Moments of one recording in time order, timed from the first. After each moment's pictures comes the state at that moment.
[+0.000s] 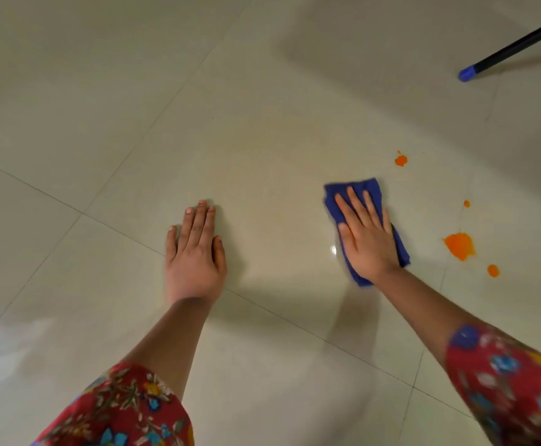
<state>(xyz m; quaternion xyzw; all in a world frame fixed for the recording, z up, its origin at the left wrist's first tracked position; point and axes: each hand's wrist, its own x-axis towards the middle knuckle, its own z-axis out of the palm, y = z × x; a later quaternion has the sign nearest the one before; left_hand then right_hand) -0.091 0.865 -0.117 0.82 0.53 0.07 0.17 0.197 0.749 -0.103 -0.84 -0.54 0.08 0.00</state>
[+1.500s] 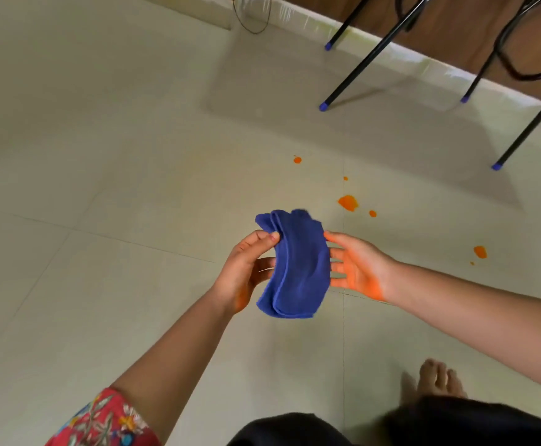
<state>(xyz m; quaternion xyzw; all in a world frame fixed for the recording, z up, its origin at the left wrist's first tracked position) -0.088 0.735 0.046 0.41 0.23 0.08 0.88 0.053 0.603 0.111 -0.73 -0.01 0.51 0.46</state>
